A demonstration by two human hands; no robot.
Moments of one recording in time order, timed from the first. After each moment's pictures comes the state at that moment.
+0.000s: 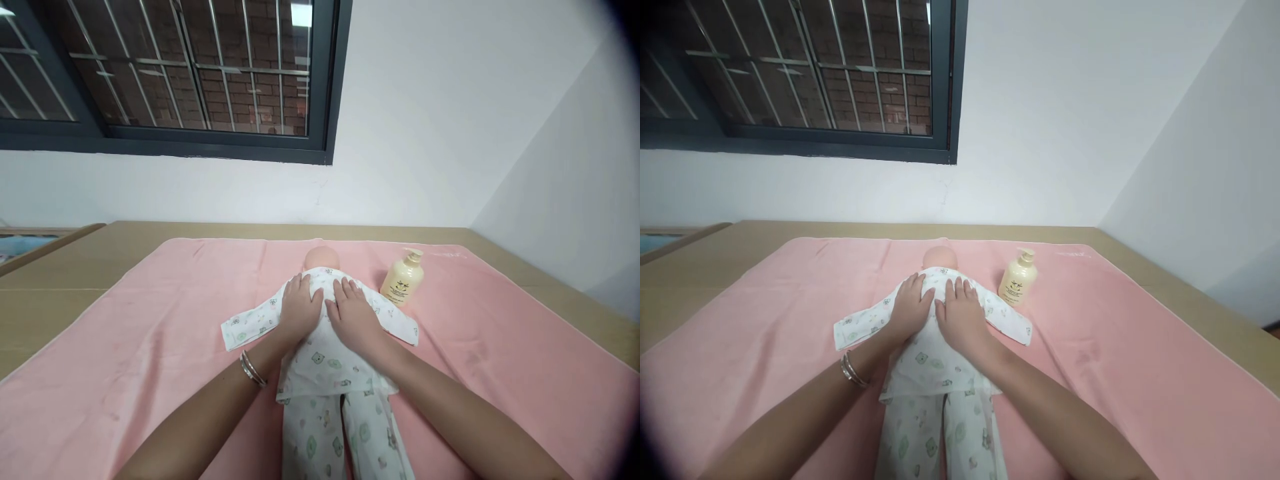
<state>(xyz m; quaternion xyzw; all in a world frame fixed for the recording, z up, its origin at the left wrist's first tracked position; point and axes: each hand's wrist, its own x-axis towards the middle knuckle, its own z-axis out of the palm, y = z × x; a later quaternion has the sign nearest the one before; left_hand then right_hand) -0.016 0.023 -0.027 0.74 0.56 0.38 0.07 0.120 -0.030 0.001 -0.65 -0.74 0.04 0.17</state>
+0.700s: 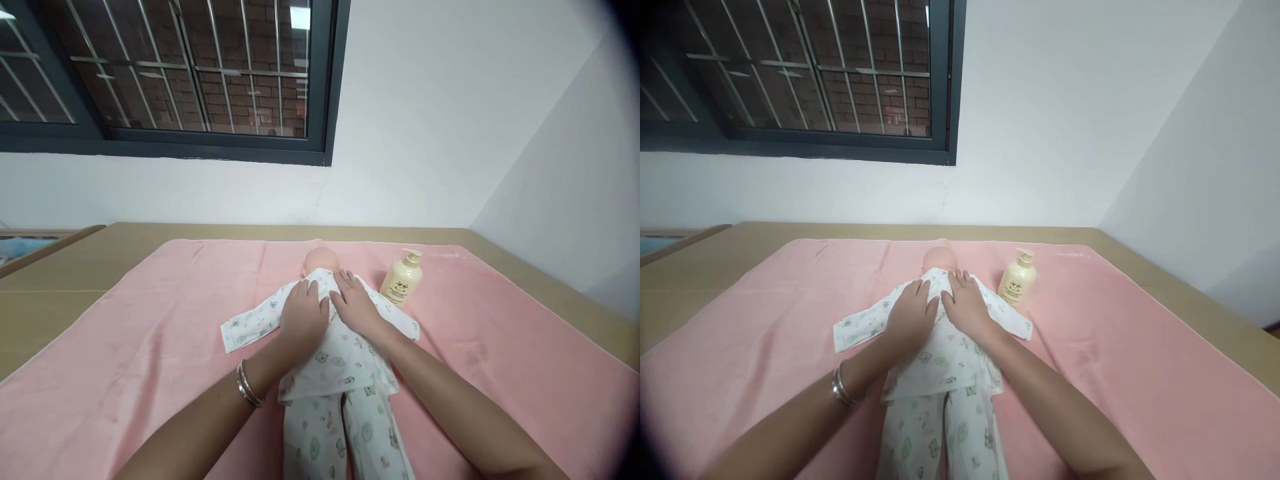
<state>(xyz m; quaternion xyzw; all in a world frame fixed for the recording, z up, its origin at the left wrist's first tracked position) -0.012 -0.008 -0.002 0.80 0.53 0.27 -0.05 0.139 0.002 -0.002 -0.62 -0.75 0.08 0.22</state>
